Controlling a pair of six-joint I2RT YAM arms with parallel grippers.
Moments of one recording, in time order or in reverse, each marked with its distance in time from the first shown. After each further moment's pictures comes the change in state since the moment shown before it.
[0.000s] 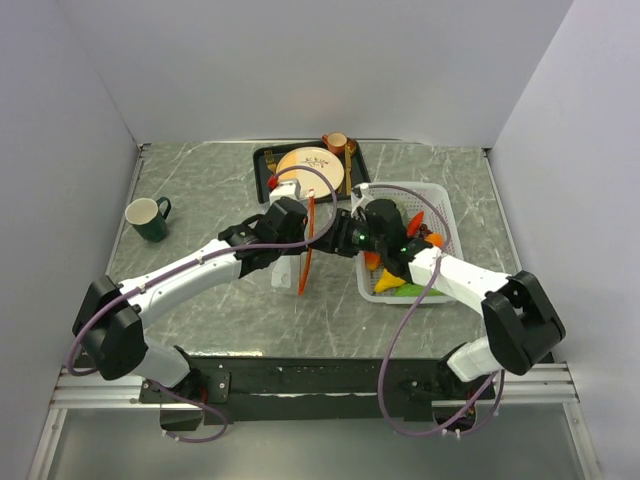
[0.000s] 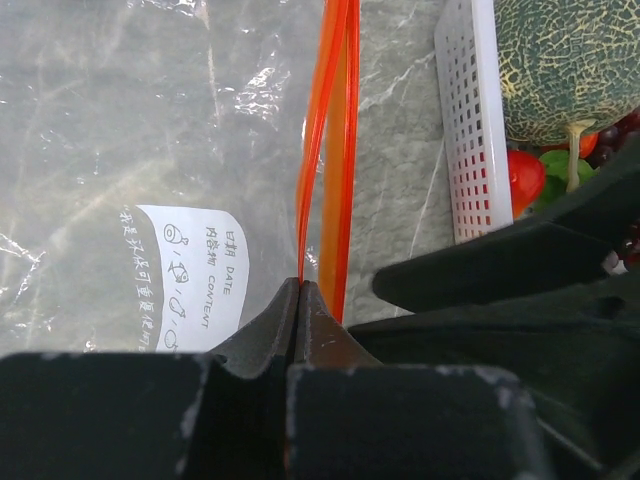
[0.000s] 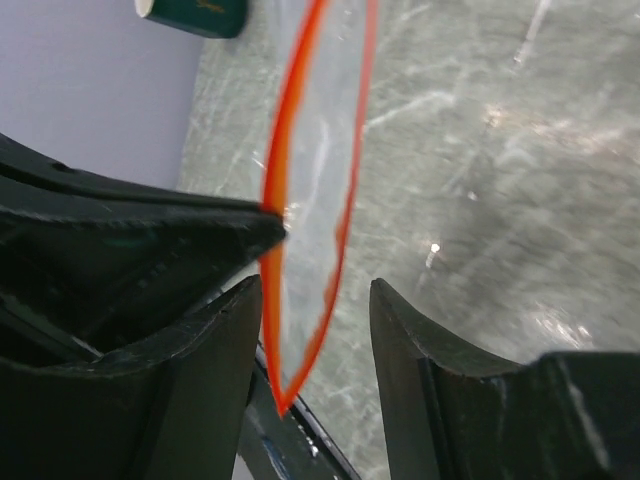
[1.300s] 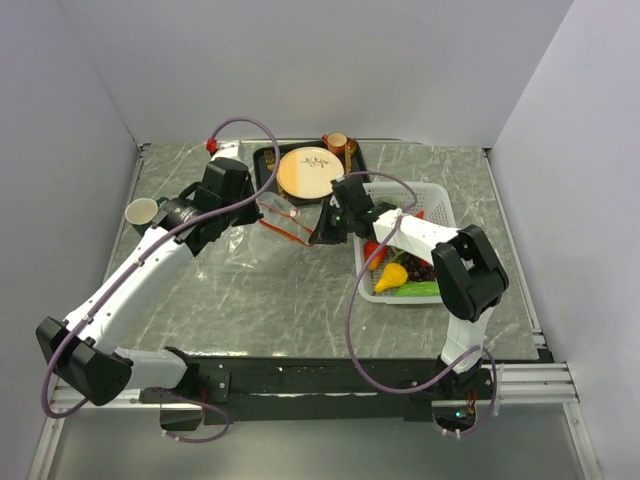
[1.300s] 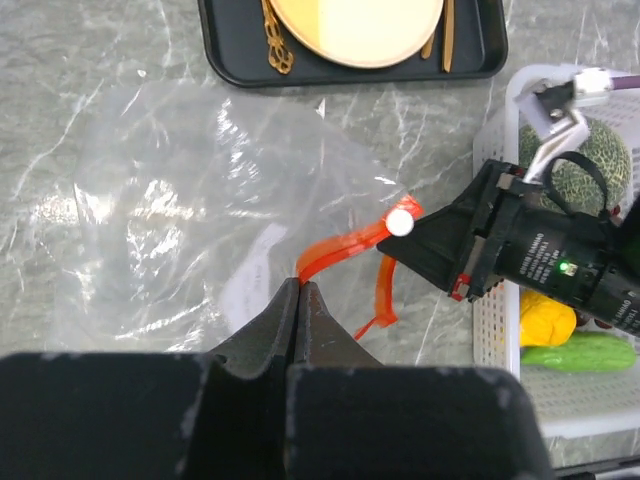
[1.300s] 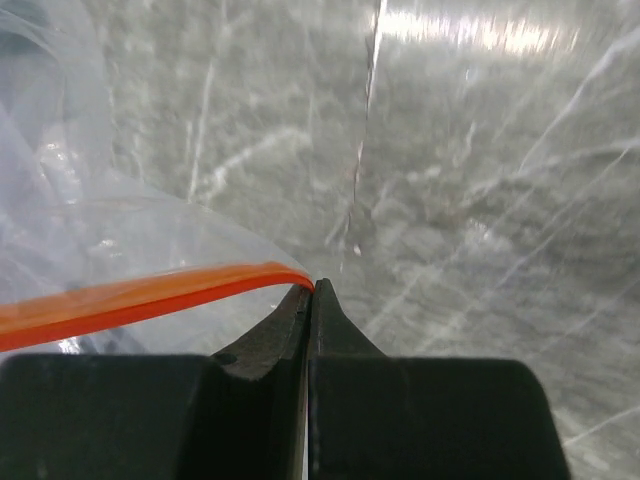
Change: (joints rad) left arm 0.253 -0.163 0.219 -0.307 0.067 0.090; right arm -0.016 0.394 0.425 -0.395 0.108 -0.085
